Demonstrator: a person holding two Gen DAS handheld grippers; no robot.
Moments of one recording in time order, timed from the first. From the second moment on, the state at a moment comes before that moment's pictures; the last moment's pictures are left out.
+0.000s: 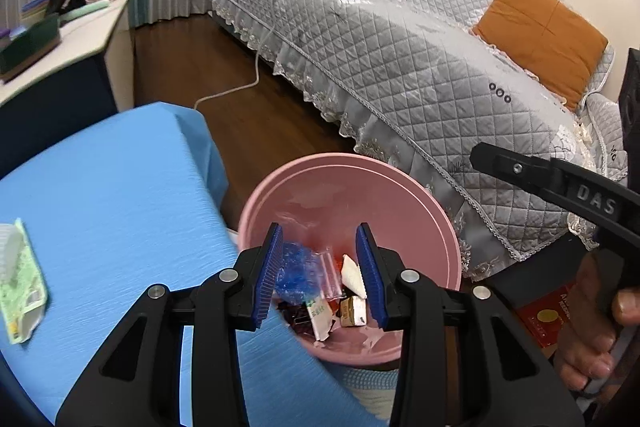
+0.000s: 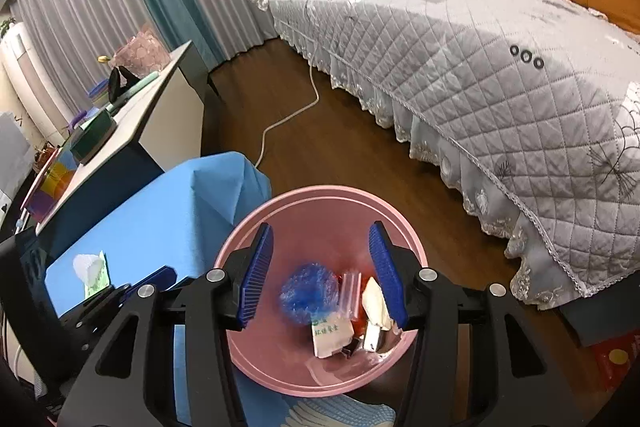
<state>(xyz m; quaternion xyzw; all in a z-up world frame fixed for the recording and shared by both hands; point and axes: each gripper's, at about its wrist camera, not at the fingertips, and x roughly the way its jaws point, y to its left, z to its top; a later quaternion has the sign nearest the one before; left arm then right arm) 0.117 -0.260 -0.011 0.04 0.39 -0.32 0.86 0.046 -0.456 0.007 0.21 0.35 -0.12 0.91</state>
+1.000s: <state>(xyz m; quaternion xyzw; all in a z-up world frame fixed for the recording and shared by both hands) 0.144 0.050 0.085 -0.05 0.30 -0.13 0.94 0.089 -0.232 0.025 0.11 0.33 0.10 0.93</state>
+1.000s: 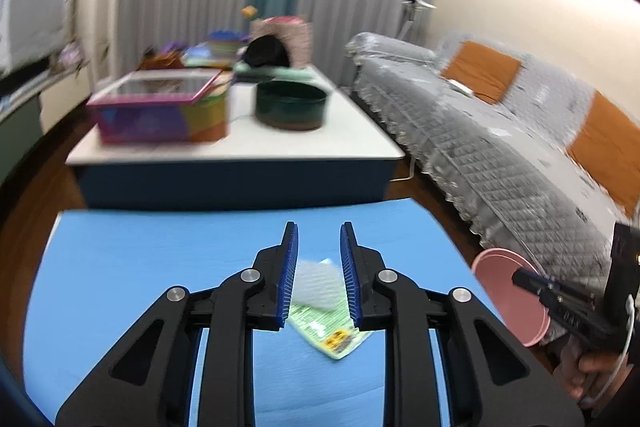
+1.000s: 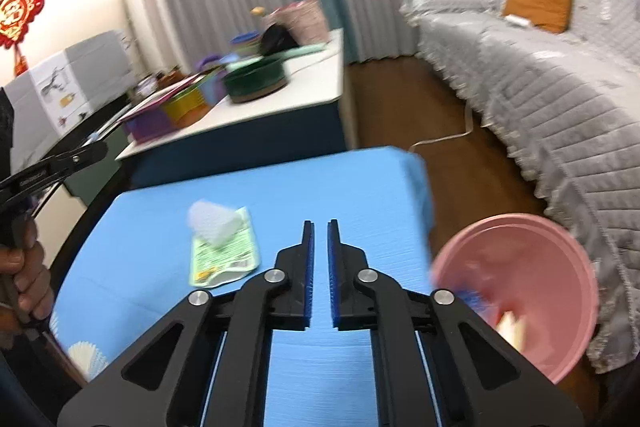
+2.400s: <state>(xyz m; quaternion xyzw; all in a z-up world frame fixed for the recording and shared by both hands) 0.185 0.077 0.034 -0.08 0.35 -0.10 0.93 0.171 -0.139 -0.067 0.19 0.45 0.16 0.85</state>
